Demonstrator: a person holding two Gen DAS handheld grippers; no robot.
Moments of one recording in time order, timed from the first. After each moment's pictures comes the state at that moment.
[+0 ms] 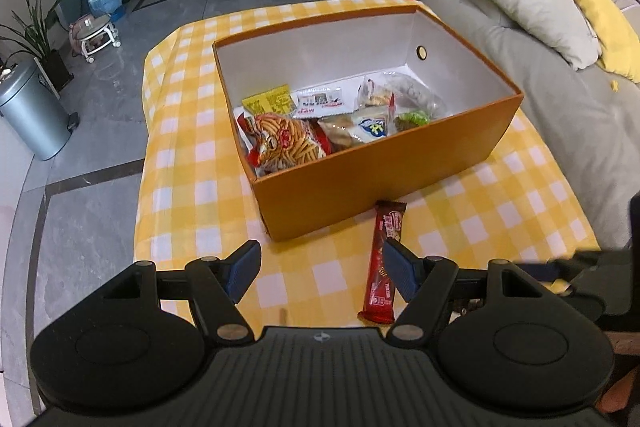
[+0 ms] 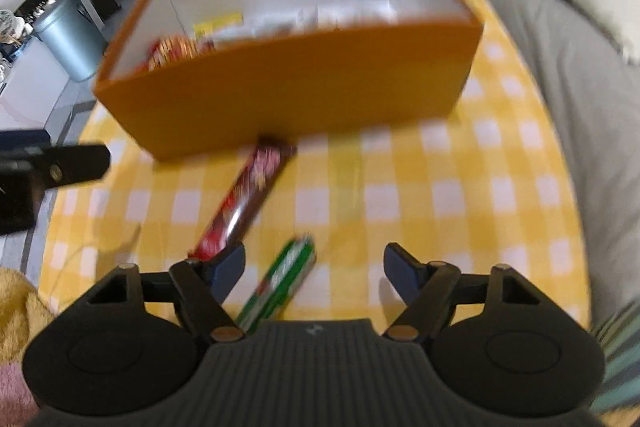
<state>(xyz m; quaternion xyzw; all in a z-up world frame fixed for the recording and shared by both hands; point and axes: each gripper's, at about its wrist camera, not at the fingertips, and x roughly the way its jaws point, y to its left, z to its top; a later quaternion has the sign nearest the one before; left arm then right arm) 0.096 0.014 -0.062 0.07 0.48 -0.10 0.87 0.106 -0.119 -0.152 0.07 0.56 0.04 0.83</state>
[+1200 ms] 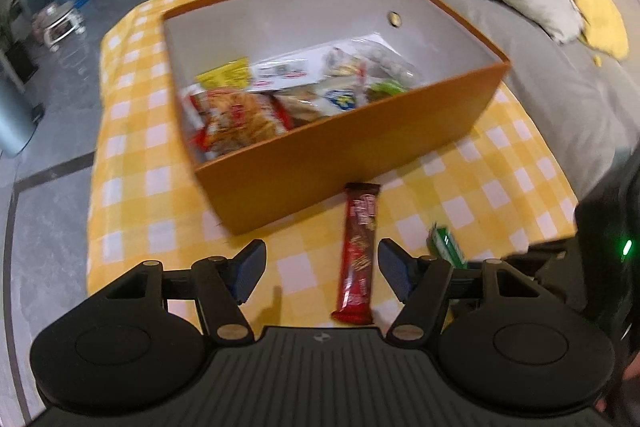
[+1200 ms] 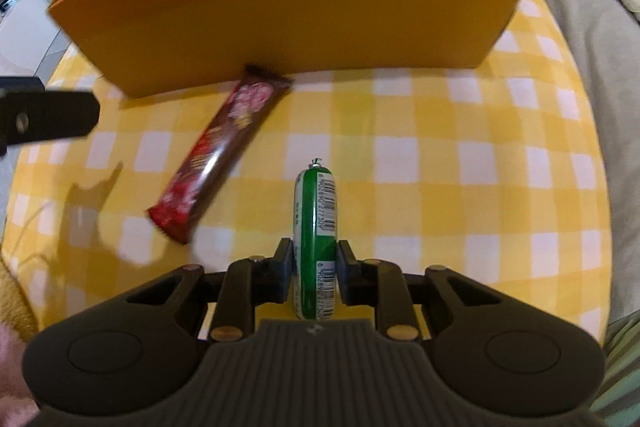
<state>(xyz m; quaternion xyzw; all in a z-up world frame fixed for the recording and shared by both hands) 0.116 -0.007 -0.092 0.07 0.51 -0.15 0.84 0.123 -0.122 -0.191 0.02 0.60 0.05 0.80</state>
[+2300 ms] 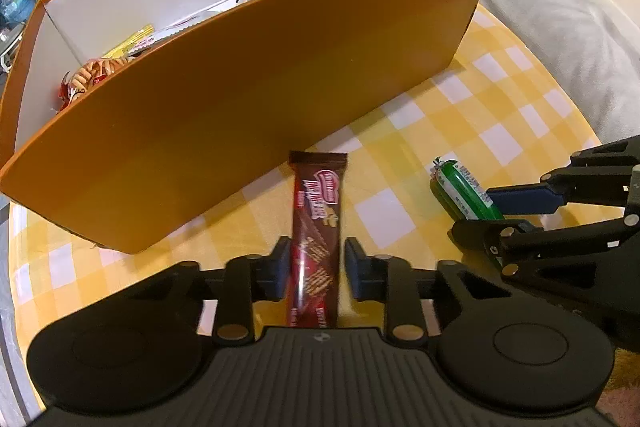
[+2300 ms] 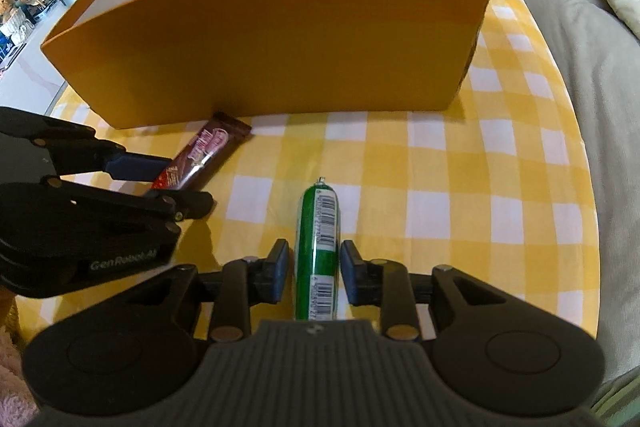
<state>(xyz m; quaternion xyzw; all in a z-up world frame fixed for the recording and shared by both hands) 0.133 -0.056 -0.169 0.13 0.53 -0.19 0.81 0.128 -0.162 -0.196 0.02 0.54 0.10 0.84</state>
